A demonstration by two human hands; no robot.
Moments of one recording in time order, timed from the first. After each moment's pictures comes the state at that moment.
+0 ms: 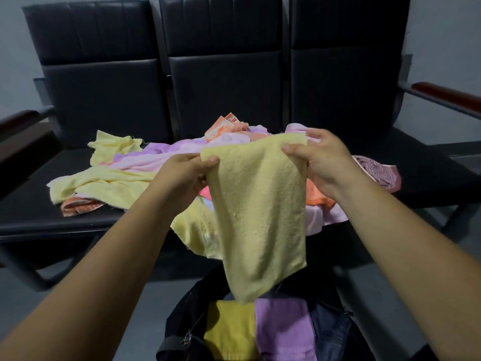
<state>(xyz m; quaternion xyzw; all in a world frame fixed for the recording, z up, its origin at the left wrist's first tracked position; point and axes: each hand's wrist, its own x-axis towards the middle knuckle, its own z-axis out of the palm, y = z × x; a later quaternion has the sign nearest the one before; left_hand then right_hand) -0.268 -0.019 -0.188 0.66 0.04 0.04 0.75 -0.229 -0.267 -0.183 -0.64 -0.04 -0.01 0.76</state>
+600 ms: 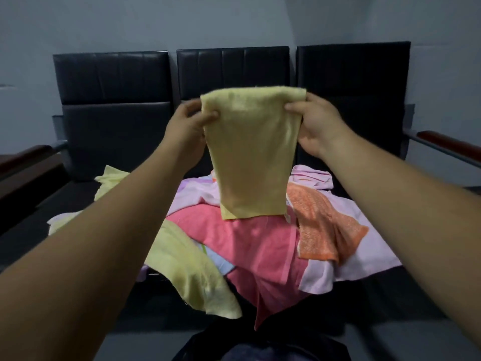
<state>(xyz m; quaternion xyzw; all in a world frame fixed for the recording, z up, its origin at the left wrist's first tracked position) -0.139 0.002 -0.077 0.61 -0.05 0.19 0.76 -0.091 -0.233 -0.066 -0.58 -0.11 -0.05 0.80</state>
